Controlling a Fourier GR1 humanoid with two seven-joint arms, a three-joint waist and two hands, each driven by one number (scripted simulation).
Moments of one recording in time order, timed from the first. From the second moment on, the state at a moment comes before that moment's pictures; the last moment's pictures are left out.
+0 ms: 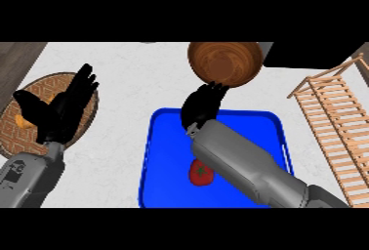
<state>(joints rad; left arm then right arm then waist) -0.32 0.46 -0.23 -1.42 0.41 0.24 0.12 -0.95 -0.03 0.82 -0.88 0.72 0.36 1.23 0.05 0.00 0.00</state>
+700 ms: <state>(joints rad) -0.30 0.46 -0.21 -1.42 0.40 0.22 0.11 -0.91 -0.03 0.85 -0.85 0.72 0.36 1.24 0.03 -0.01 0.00</state>
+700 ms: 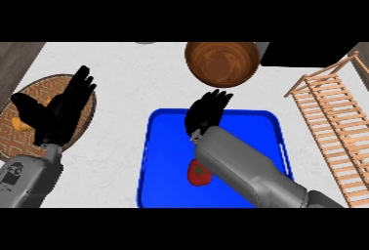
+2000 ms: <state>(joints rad) -0.29 0.44 -0.17 -1.44 0.37 0.21 0.13 -0.83 -0.04 0.91 -0.82 0.78 0.28 1.21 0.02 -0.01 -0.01</state>
